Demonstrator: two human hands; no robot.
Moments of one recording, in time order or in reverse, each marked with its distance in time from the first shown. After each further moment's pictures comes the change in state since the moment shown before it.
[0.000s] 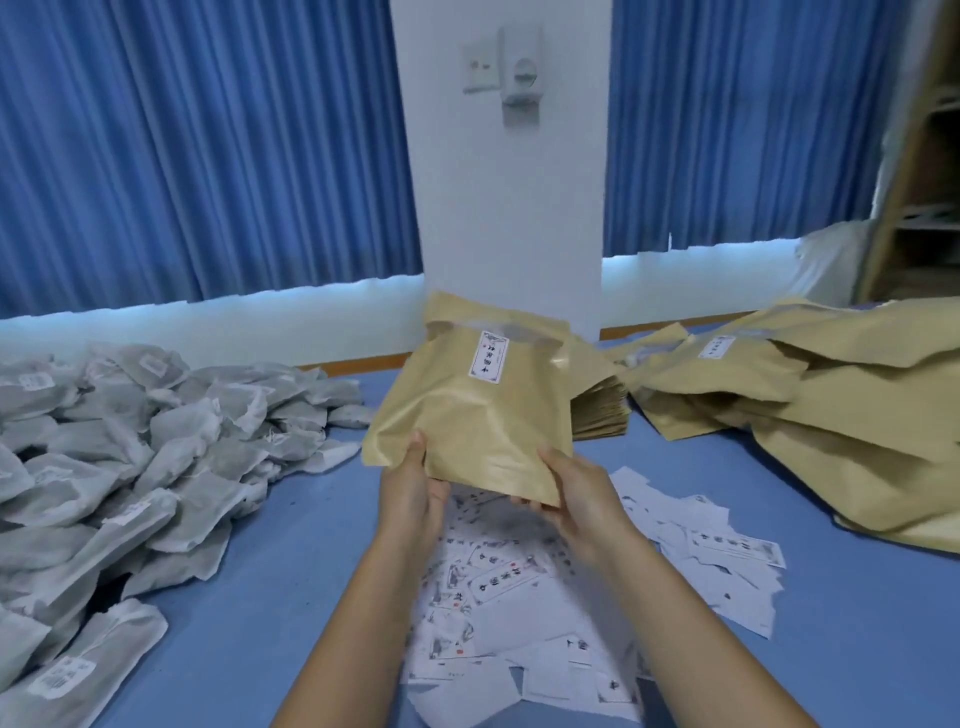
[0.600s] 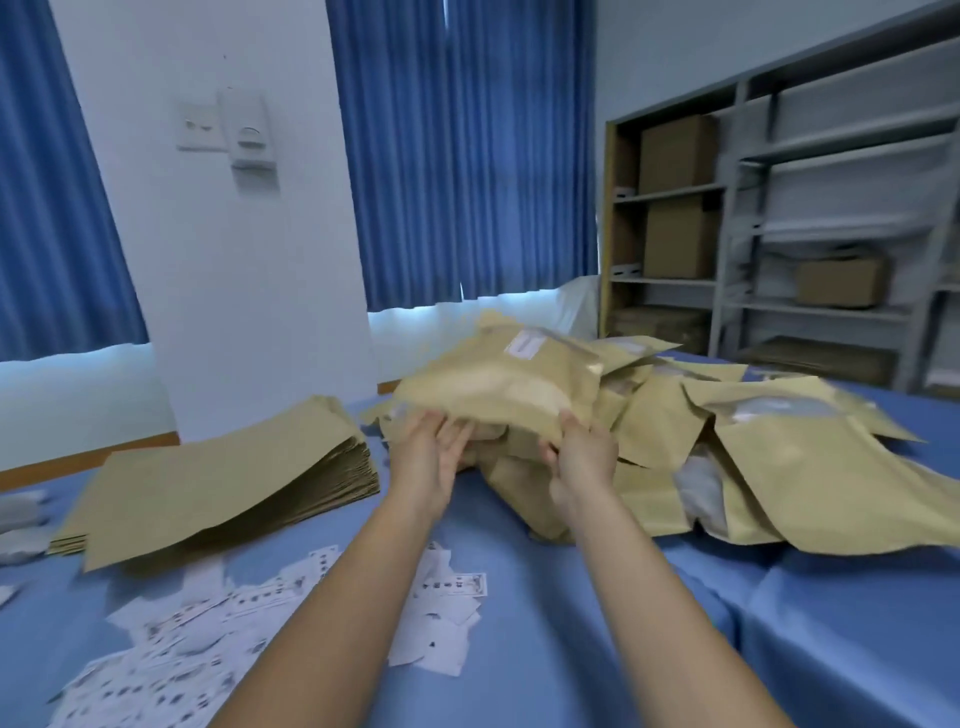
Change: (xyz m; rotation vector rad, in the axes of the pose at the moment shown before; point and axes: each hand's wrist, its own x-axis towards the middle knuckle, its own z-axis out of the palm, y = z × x) left_hand -0.052 -0.164 0.241 0.017 -0.426 -0.263; right_hand -0.018 -0.160 -0.204 0.331 0.526 -0.500
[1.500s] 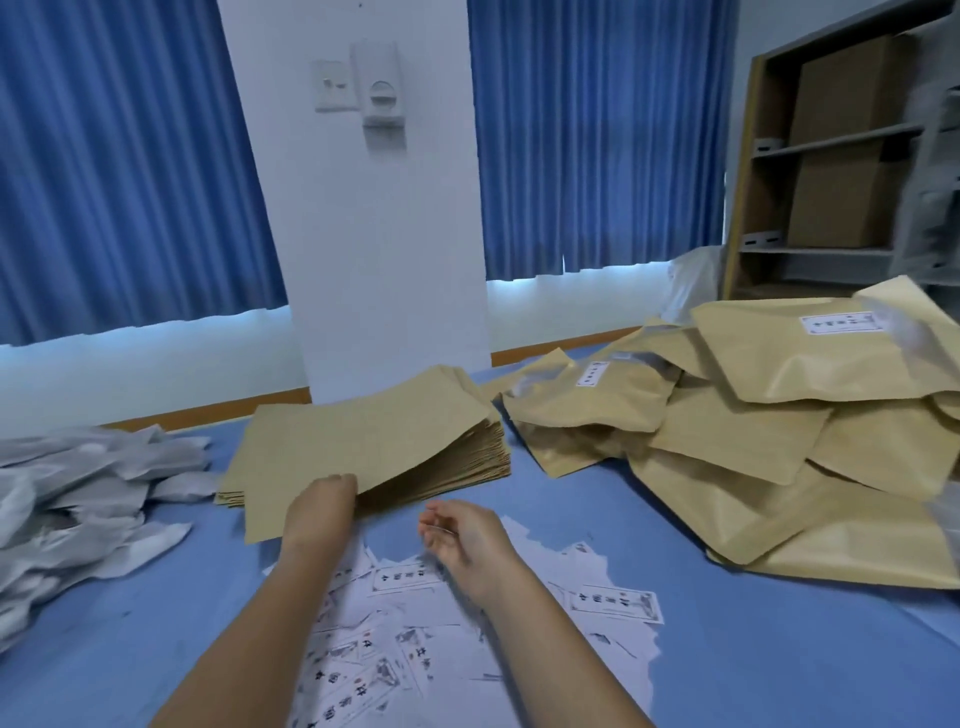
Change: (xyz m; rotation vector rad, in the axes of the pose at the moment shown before) left_hand 0.035 0.127 -0.254 2.421 0.337 0.076; right_hand -0.067 0.223 0.107 -0.222 -0.401 0.705
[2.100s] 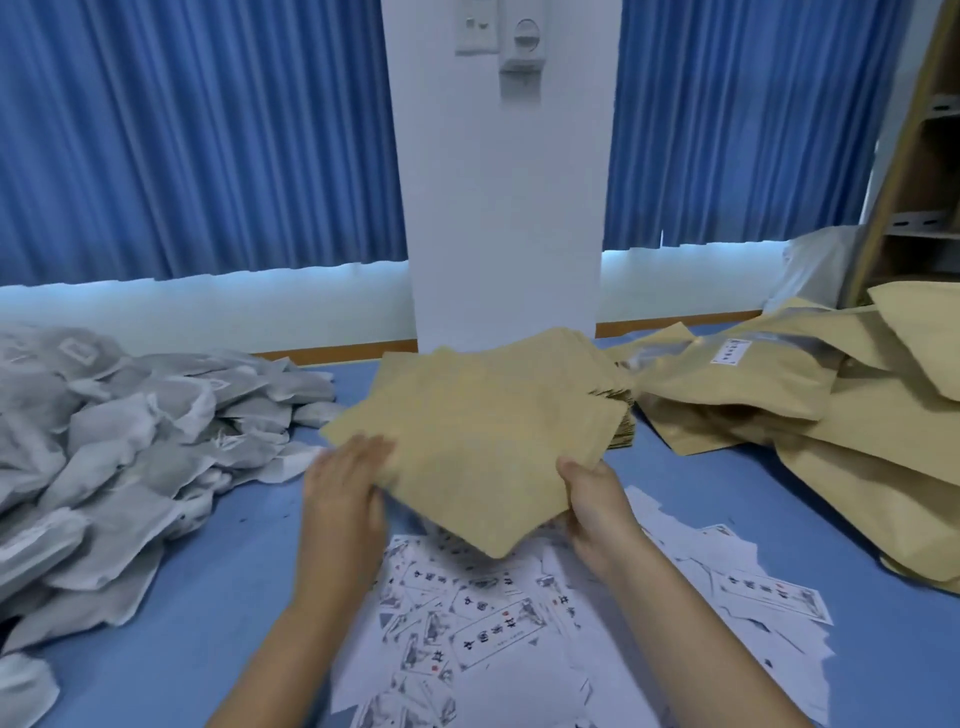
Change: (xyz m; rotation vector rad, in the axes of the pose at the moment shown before) left_hand -0.104 -0.094 0.000 -0.557 0.606 0.125; right_hand -0.005 0.024 0.024 -0.253 0.022 -0.227
